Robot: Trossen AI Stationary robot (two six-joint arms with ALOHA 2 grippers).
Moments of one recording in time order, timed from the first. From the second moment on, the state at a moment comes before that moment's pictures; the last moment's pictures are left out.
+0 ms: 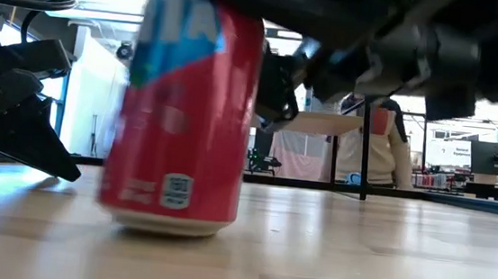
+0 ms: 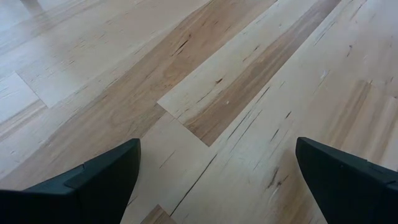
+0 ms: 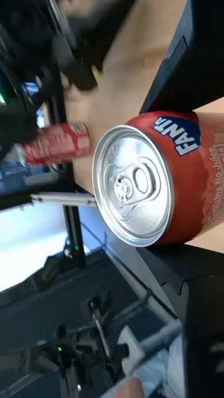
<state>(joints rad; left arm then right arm) -0.74 1.59 0.48 -0.23 -0.85 -1.38 0.40 2.10 0.91 1.08 -0.02 0.26</state>
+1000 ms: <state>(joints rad) -0.74 1.59 0.48 -0.22 -0.85 -1.38 0.07 1.68 0.66 0.87 -0.35 0.02</state>
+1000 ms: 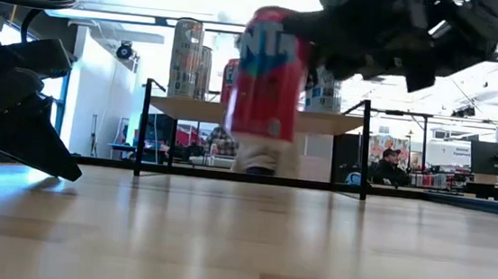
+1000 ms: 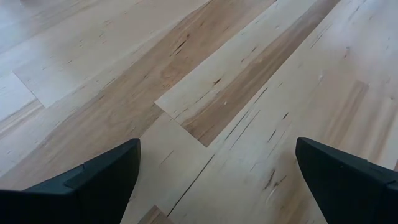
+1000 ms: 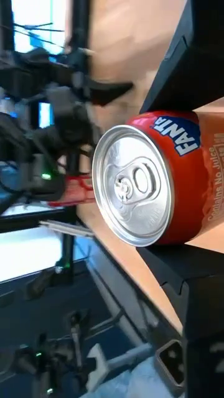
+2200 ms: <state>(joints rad) -0.74 1.59 0.48 -0.21 -0.85 -1.38 -0.12 1.79 0.77 0.74 -0.48 -0.04</state>
